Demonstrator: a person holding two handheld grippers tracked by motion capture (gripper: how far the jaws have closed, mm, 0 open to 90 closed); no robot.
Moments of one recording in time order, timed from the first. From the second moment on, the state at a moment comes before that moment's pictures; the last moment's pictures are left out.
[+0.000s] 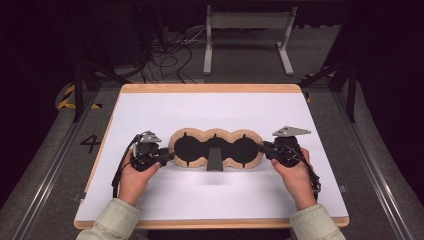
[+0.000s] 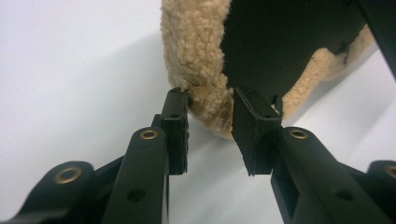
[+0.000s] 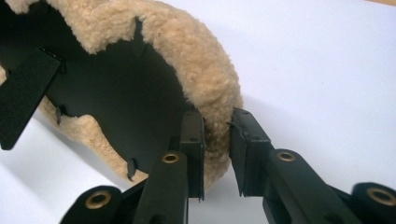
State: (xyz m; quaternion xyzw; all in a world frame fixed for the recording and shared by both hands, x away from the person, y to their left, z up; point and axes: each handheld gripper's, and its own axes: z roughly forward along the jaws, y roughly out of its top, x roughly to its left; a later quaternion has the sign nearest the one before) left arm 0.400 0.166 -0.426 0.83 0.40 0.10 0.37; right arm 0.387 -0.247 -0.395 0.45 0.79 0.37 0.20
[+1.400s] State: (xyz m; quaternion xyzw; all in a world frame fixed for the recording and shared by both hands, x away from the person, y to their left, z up) left arm 0.353 0.171 -0.419 0.86 0.36 0.09 0.35; right arm 0.338 -0.261 -0.381 0.37 0.84 0.37 0.14
